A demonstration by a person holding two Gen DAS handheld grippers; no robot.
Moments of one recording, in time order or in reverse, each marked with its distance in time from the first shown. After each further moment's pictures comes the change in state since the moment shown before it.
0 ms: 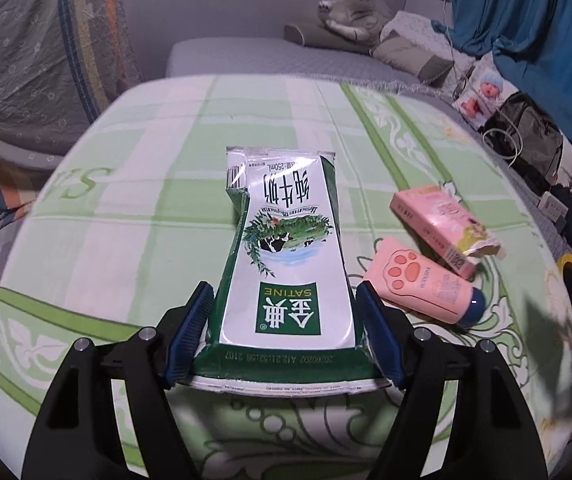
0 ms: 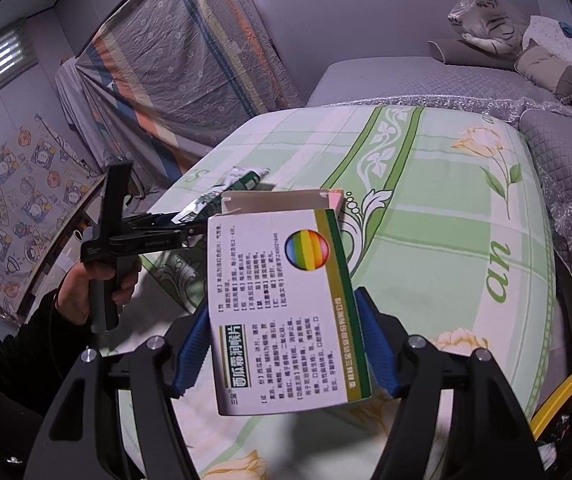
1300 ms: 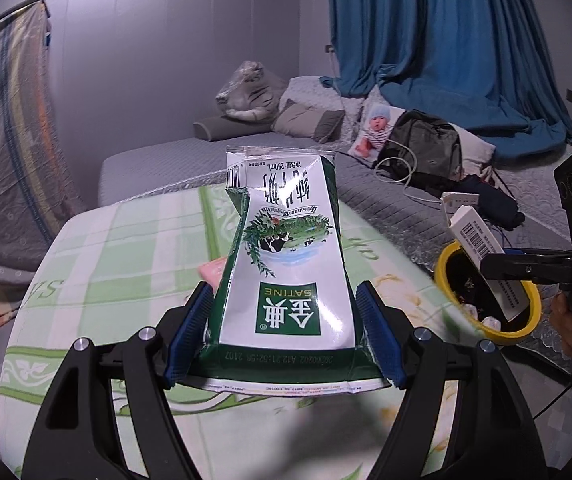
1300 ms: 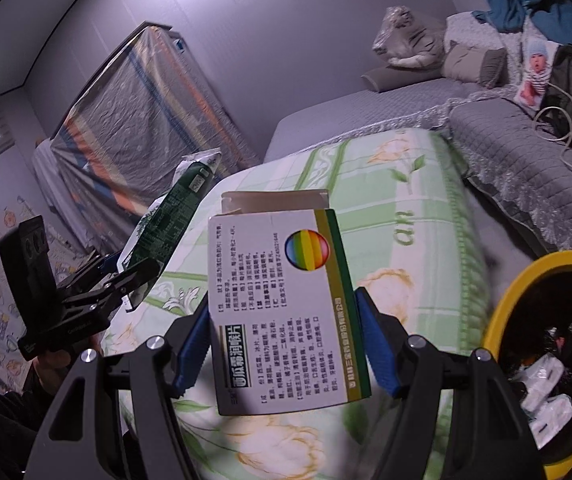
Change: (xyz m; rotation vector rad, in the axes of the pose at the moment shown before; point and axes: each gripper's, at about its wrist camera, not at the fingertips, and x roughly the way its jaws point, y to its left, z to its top) left arm -0.137 -0.176 -0.040 0.280 -0.303 -0.173; right arm -0.118 -0.022 -0.071 0.210 -0.248 -0.092
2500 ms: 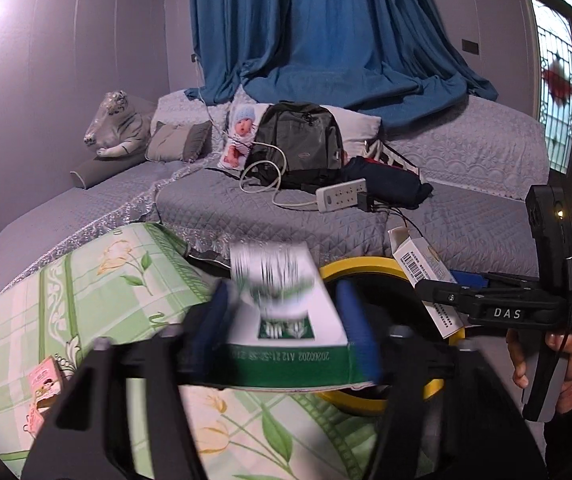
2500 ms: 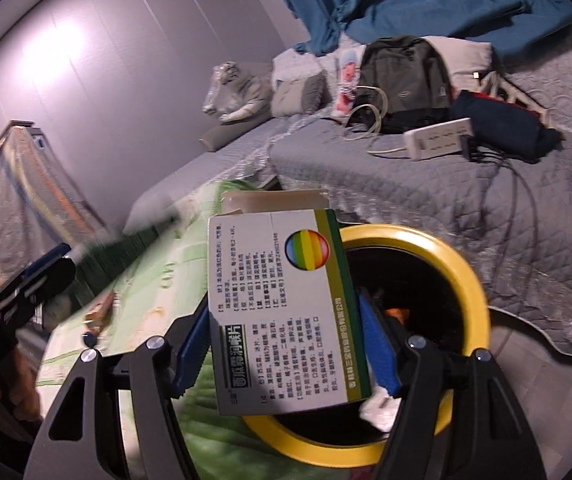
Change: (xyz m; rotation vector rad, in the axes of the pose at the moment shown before) left arm 0.090 -0.215 0.045 0.255 -0.004 -0.328; right arm -0.113 -0.171 -0.060 0.303 -0.232 -0.457
